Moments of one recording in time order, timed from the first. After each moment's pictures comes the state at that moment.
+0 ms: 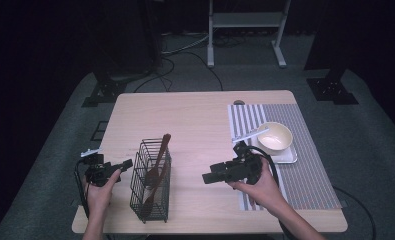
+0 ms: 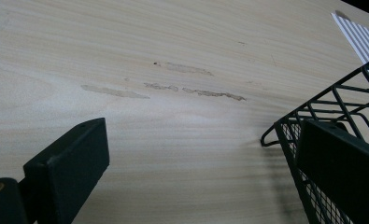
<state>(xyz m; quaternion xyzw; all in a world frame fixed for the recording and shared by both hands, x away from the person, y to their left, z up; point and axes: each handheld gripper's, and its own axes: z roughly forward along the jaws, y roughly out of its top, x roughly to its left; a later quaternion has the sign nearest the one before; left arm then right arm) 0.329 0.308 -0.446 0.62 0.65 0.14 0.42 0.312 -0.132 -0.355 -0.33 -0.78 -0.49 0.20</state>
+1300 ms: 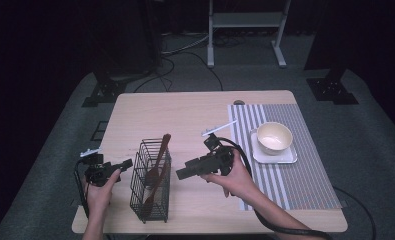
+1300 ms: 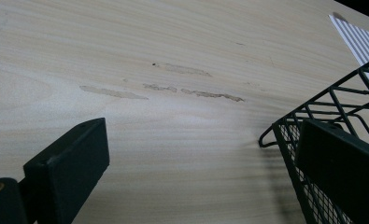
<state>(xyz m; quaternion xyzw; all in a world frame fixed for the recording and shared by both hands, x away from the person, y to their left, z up) 0.329 0.308 -0.445 0.62 0.65 0.14 0.42 0.333 -0.067 -0.347 -0.30 -0.80 -0.47 0.23</state>
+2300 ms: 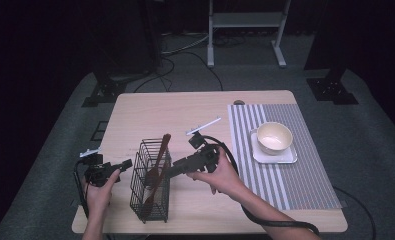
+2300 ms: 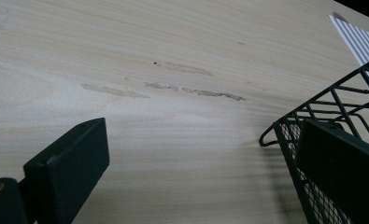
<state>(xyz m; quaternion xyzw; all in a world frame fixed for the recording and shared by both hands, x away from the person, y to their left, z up) 0.329 0.310 -0.446 0.62 0.65 0.14 0.42 0.343 -0.033 -0.350 -0.30 -0.81 -0.45 0.23</state>
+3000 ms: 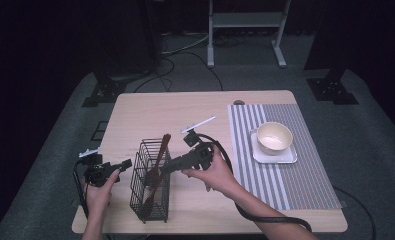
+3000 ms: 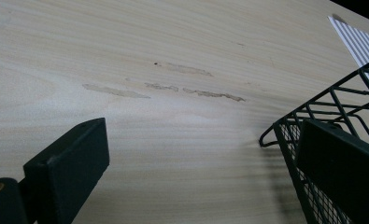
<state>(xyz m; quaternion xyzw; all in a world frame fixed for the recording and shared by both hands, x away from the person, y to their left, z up) 0.328 0.311 -0.446 0.62 0.65 0.14 0.42 0.352 -0.021 -0.354 -0.31 -0.81 -0.45 0.23</state>
